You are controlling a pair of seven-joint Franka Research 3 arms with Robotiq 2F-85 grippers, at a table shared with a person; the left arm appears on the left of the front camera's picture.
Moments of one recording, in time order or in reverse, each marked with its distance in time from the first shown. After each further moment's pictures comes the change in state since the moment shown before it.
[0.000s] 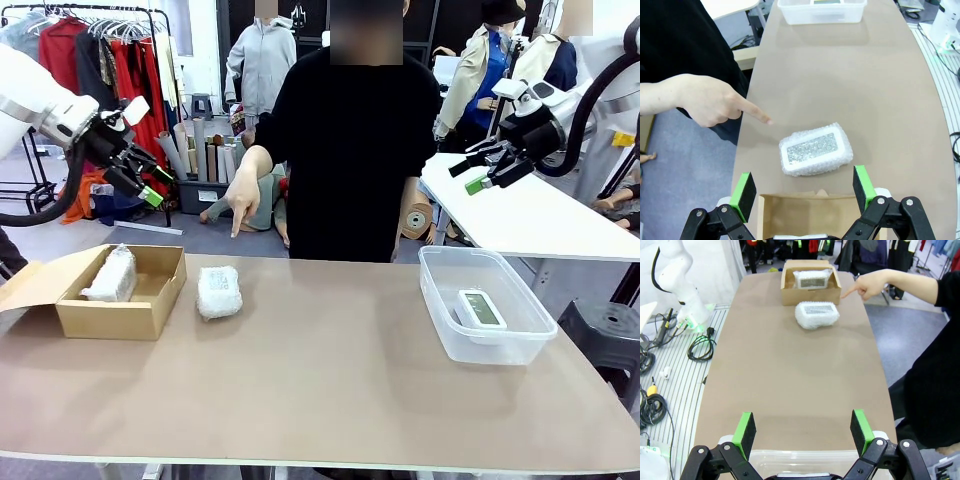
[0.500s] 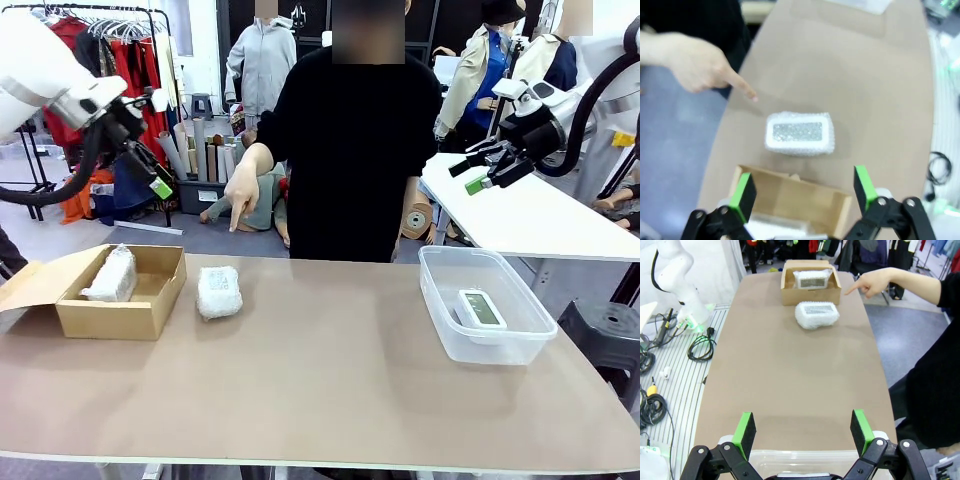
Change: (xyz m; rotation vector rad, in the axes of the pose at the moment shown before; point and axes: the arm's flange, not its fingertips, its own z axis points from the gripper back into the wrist) left arm 0.064 -0.022 -0.004 0.060 0.232 0.294; right arm 0.000 0.000 0.000 0.000 0.000 0.000
